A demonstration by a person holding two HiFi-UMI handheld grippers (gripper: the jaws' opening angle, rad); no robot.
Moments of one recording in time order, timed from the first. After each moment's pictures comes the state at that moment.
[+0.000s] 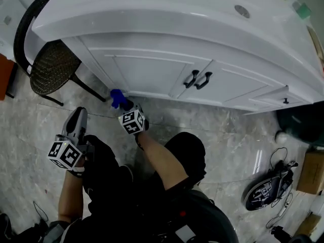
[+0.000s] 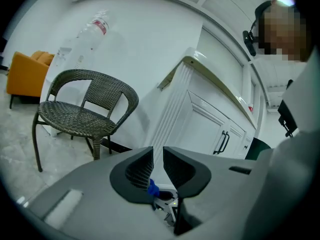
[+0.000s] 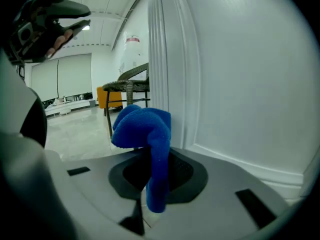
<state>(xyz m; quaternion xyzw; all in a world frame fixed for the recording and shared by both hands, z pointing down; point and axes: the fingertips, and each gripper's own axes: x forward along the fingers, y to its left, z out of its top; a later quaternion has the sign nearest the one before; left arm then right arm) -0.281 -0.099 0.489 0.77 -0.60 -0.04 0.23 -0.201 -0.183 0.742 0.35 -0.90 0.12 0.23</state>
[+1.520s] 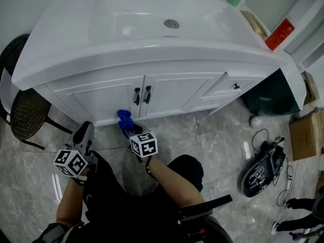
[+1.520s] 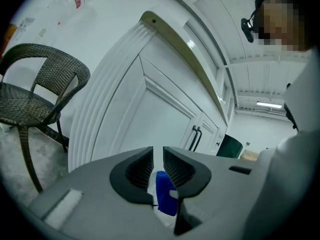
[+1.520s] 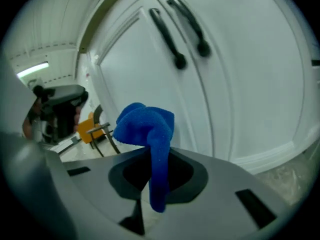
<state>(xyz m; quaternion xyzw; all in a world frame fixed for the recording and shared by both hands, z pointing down) -0.129 -0.152 0.475 0.87 -0.45 -0.03 0.22 0.012 -0.164 0.626 0.47 -0.83 0.28 0.13</state>
